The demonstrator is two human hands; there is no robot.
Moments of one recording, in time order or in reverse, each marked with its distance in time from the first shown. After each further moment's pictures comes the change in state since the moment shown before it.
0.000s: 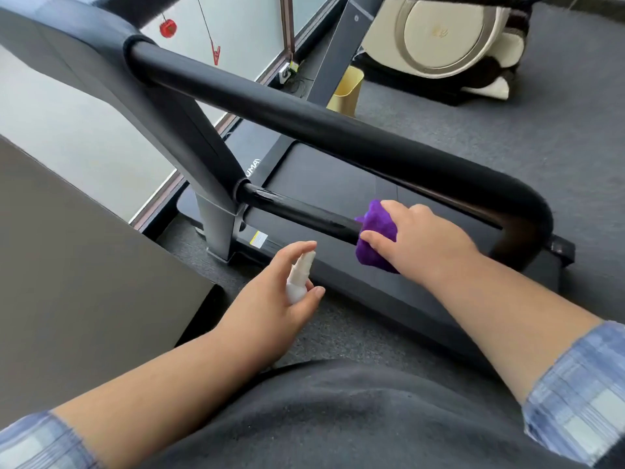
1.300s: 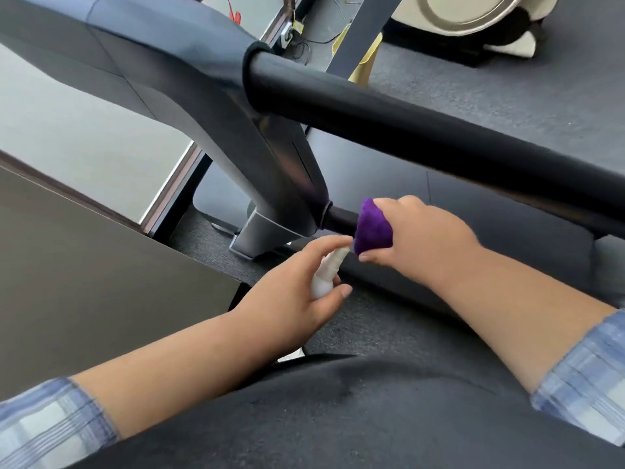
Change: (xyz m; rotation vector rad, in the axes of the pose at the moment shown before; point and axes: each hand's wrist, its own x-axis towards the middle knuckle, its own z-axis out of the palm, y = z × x) left_hand 0.086 -0.096 -0.131 0.004 -0.208 0.153; right_hand 0.093 -0.156 0.023 -0.085 -0.049 -0.089
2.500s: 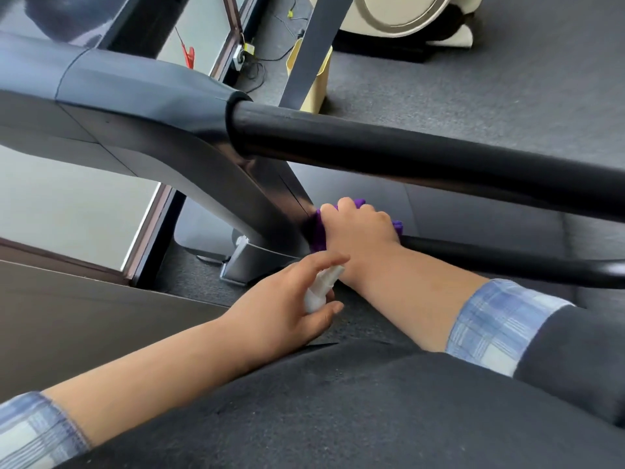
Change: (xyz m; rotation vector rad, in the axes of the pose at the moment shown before) left_hand 0.023 -0.014 -0.046 0.097 -0.248 0.218; right_hand 0.039 -0.083 0.008 -0.026 0.134 0.105
